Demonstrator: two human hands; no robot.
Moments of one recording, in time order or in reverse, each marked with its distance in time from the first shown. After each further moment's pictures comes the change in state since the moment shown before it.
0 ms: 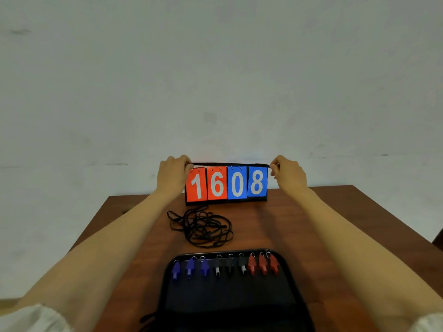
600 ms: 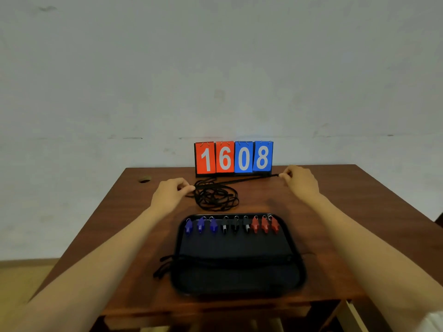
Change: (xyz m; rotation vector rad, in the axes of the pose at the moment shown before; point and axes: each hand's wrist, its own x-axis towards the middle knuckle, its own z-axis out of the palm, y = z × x) left_hand -0.150 -0.021 -0.030 -0.292 -0.317 -0.267; right_hand -0.103 0.032 0.006 -0.031 -0.116 0.084
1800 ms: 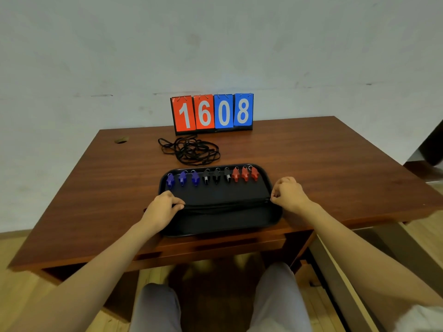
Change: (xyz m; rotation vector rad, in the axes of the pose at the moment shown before) left_hand -0.113 -0.040 0.081 0.231 -0.324 0.031; right_hand -0.127 0.090 0.050 -0.281 -0.411 -0.055
